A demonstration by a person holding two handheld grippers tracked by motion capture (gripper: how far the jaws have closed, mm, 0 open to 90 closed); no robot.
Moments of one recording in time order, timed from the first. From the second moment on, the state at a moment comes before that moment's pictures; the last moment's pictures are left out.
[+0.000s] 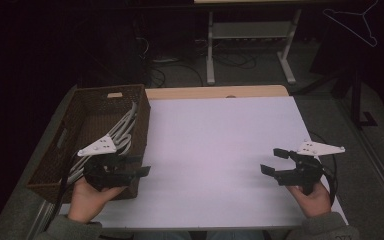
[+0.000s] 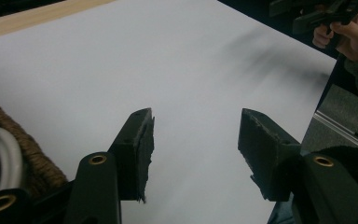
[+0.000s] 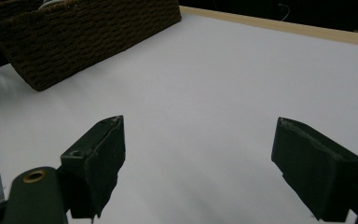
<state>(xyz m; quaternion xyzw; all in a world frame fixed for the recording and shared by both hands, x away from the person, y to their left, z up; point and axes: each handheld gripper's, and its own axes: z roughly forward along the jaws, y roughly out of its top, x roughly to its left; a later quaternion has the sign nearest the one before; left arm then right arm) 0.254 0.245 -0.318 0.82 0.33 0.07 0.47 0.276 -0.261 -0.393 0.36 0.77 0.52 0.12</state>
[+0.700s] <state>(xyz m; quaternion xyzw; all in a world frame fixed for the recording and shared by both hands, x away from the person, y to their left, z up) 0.249 0.216 -0.330 0.82 0.31 0.09 0.47 0.276 -0.262 -0.392 0.36 0.77 0.52 0.12</state>
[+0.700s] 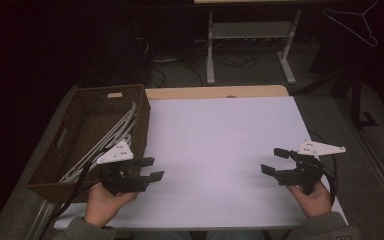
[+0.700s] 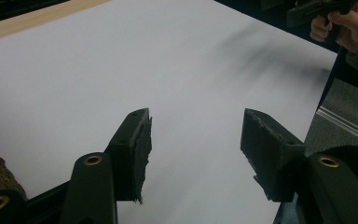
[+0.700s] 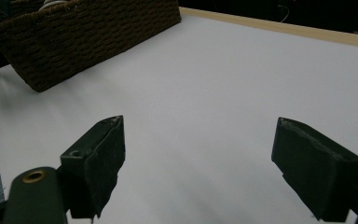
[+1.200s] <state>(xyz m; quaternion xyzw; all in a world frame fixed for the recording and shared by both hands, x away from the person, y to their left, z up) 0.247 0.209 -0.337 0.83 0.30 0.09 0.47 0.276 -0.262 -0.393 0.36 0.77 0.52 0.12</state>
